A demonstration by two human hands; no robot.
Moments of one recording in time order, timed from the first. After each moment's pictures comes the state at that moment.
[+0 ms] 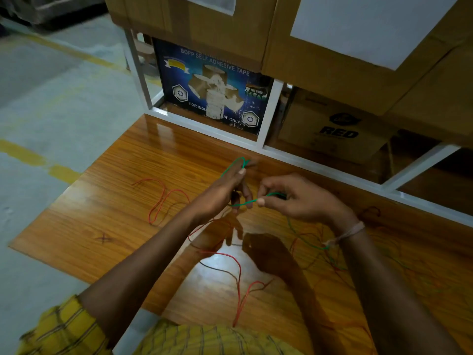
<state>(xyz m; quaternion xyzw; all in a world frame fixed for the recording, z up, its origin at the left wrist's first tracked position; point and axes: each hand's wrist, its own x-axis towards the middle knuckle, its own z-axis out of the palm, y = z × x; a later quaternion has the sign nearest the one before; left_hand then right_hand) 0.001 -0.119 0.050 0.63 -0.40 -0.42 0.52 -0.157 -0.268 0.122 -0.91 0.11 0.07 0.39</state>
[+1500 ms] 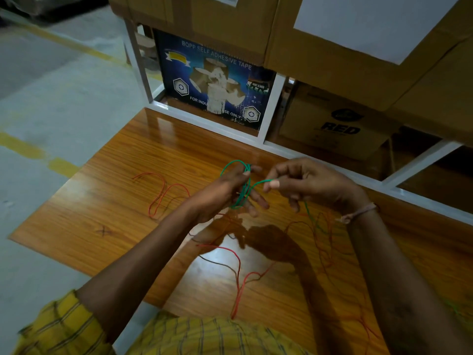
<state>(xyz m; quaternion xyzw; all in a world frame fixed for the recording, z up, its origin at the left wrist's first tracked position) -0.009 -0.114 0.061 0.52 -0.32 -0.56 0.56 -0.163 -0.293 0.136 -0.79 0.07 0.09 0.60</state>
